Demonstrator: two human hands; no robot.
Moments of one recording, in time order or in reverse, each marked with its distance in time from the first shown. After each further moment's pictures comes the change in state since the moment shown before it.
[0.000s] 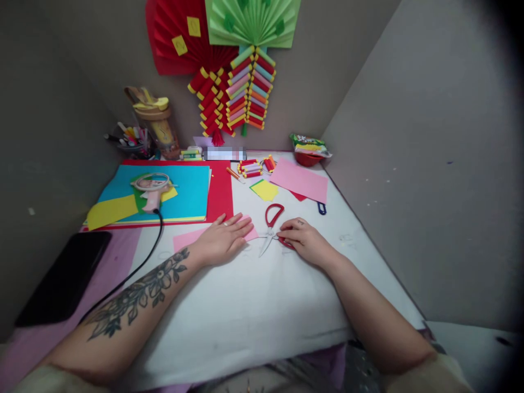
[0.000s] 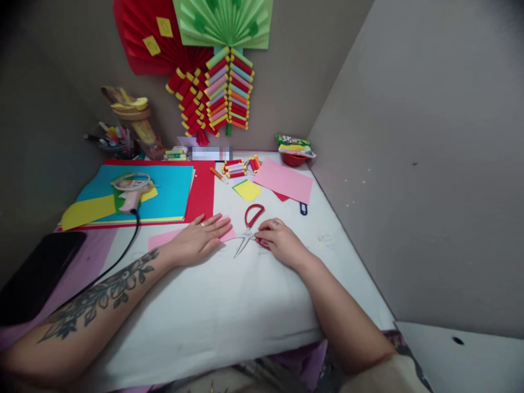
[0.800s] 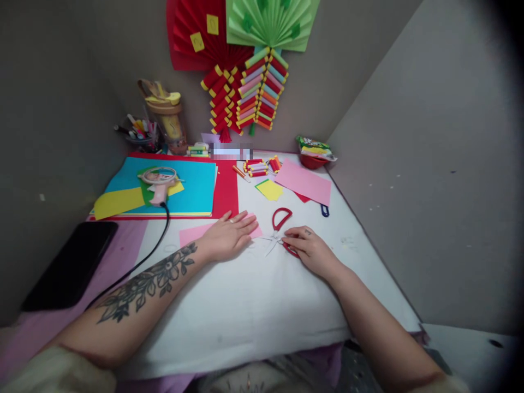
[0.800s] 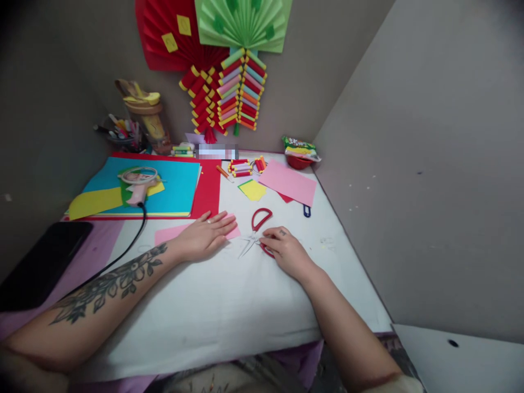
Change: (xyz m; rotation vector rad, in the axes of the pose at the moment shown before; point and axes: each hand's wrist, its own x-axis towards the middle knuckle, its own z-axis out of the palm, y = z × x) left_hand -0.002 0.000 0.004 -0.012 0.042 0.009; right_hand -0.019 -0.010 0.008 -0.049 0.030 -0.019
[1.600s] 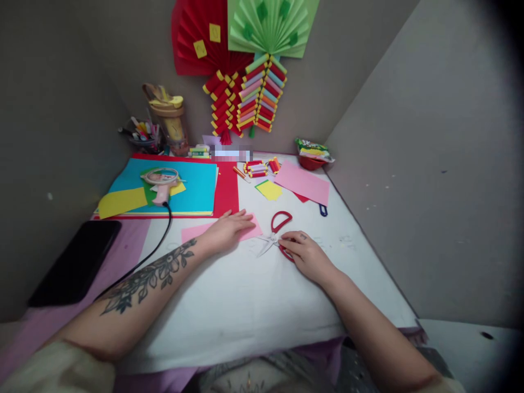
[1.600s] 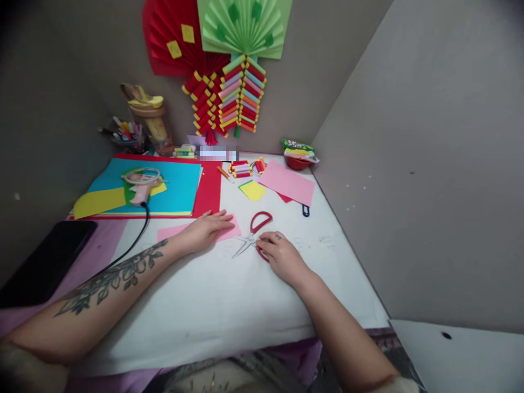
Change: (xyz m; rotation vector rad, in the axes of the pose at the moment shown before) left_hand 0.005 -0.014 0.006 -0.083 0.053 -0.022; right_hand -0.005 -0.017 0.011 -0.038 0.007 0.016
